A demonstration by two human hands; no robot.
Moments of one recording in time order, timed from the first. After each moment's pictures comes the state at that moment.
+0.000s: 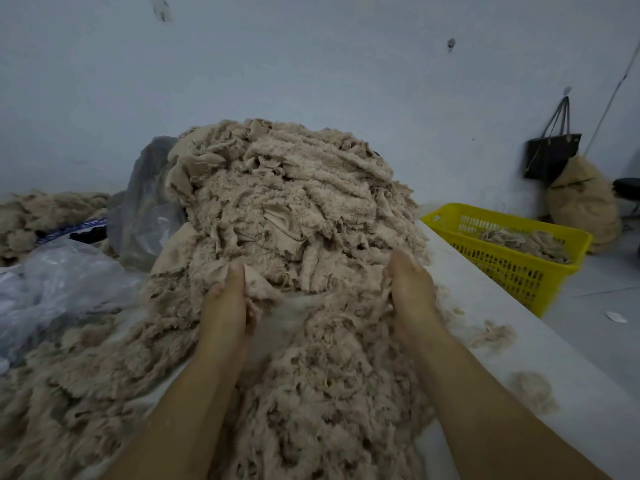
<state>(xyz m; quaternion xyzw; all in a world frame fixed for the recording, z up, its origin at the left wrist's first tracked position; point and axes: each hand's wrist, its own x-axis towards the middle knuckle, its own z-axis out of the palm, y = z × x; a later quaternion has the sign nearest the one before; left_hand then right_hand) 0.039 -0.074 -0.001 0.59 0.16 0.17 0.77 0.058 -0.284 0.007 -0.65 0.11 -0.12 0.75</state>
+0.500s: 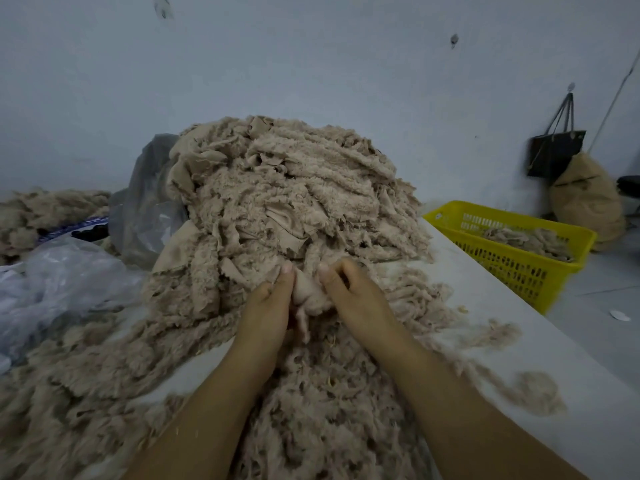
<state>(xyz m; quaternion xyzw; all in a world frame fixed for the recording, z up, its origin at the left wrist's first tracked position) 0.026 -0.105 -0.005 0.69 0.00 0.09 0.72 0.039 -0.247 0.002 -0.81 -0.17 -0.14 0.55</state>
